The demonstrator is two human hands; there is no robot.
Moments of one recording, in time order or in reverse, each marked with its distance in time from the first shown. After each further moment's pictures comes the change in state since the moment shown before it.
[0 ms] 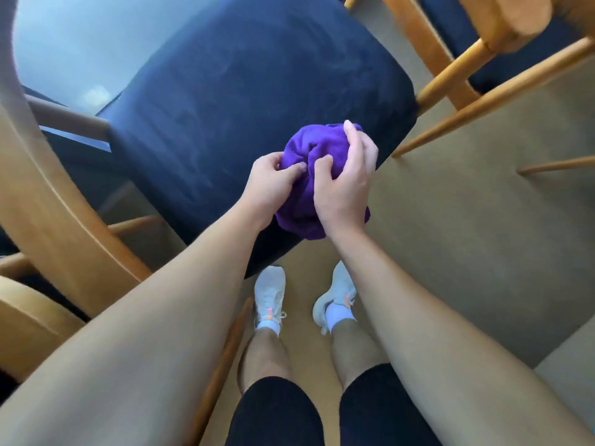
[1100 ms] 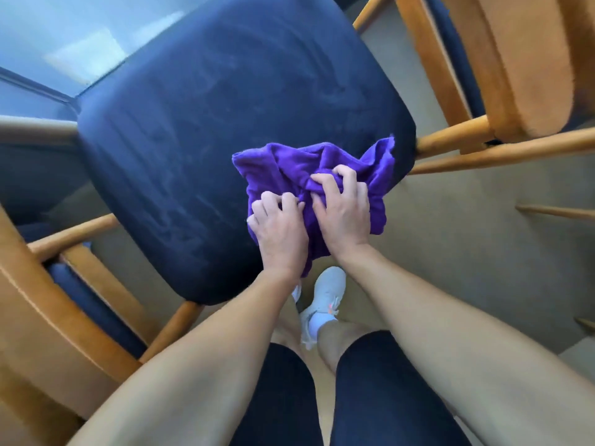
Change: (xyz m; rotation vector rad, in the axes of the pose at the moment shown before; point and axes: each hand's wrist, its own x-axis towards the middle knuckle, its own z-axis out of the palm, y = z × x) left_hand 0.027 -0.022 0.088 0.898 0.530 0.152; right_hand 0.085 0.070 -0.002 -0.651 -0.414 -0.287
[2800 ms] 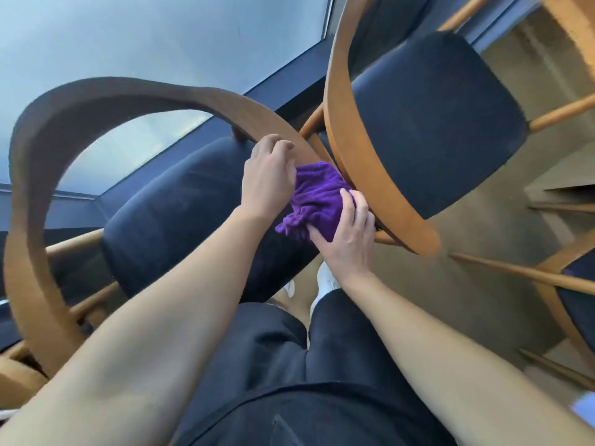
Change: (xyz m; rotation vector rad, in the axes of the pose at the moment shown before) left_hand 0.161 0.216 -0.208 -0.236 -0.015 0.303; right_hand 0.076 0.058 -0.232 0.057 0.142 0.087
